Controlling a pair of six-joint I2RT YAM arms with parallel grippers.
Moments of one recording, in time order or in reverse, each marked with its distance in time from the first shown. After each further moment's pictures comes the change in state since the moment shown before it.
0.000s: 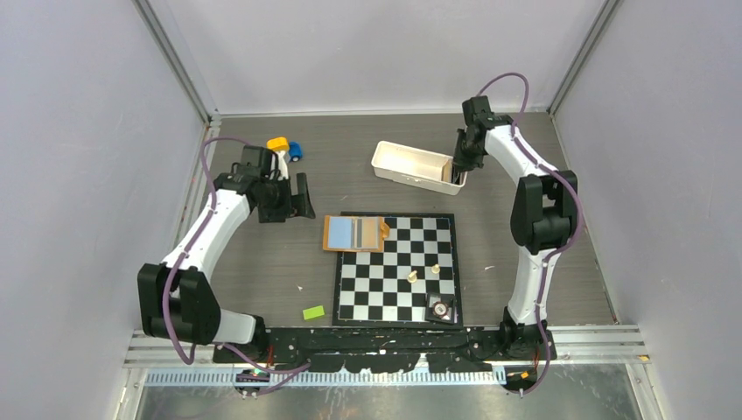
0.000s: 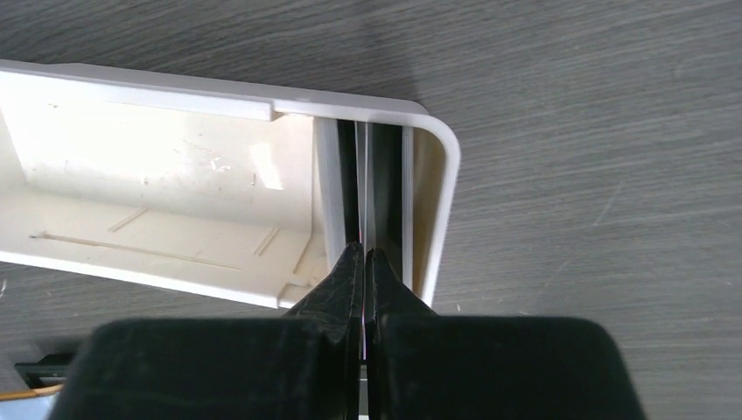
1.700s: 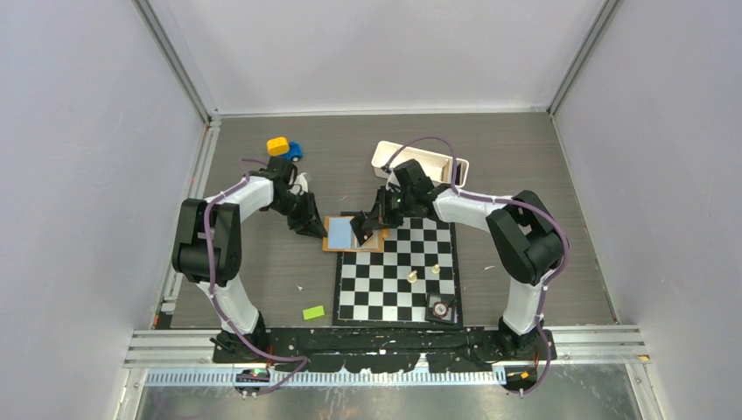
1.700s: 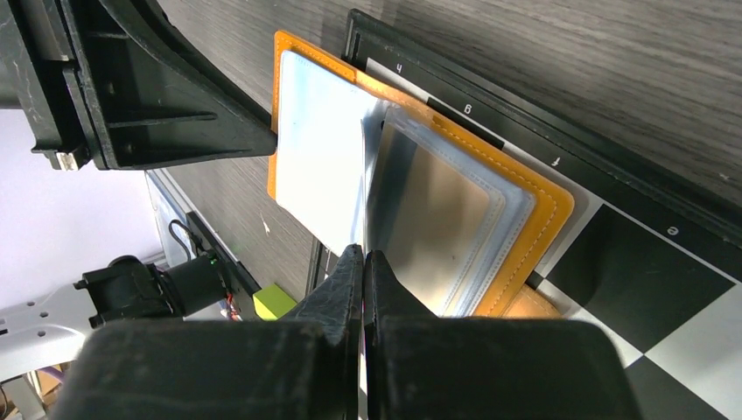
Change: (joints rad) left arm -0.002 0.402 -0.009 0.117 0.313 -0.104; right arm 0.456 -0.192 -0.600 0.685 -0.527 0.322
